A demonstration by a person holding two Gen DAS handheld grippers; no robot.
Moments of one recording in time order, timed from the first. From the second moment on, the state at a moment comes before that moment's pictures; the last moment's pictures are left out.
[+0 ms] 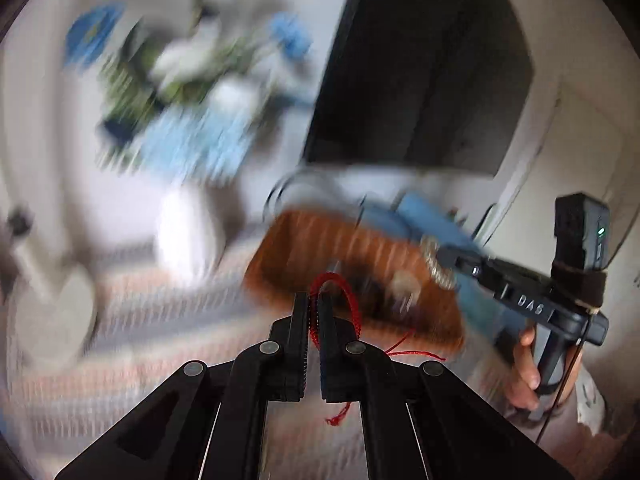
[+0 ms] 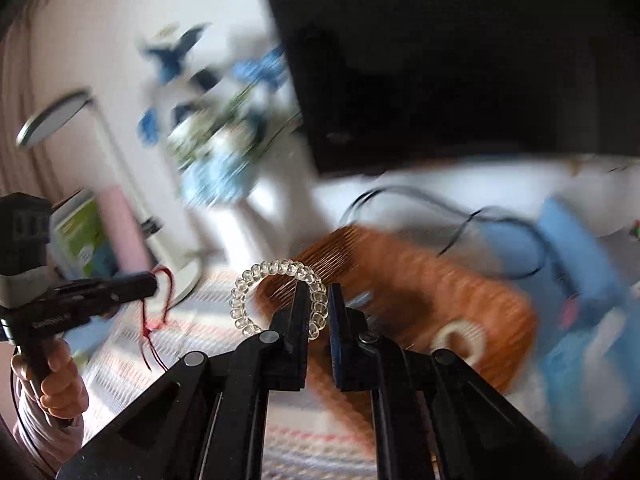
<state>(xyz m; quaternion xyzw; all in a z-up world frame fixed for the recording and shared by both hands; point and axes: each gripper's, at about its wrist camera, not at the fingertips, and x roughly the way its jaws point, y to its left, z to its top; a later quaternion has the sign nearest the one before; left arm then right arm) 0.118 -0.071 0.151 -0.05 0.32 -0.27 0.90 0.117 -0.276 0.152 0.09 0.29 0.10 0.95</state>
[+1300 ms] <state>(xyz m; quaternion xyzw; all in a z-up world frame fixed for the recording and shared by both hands) 0.103 -0.064 0.133 -0.01 0.31 -0.21 0.93 0.127 -0.268 0.129 0.08 0.39 0.04 0.92</state>
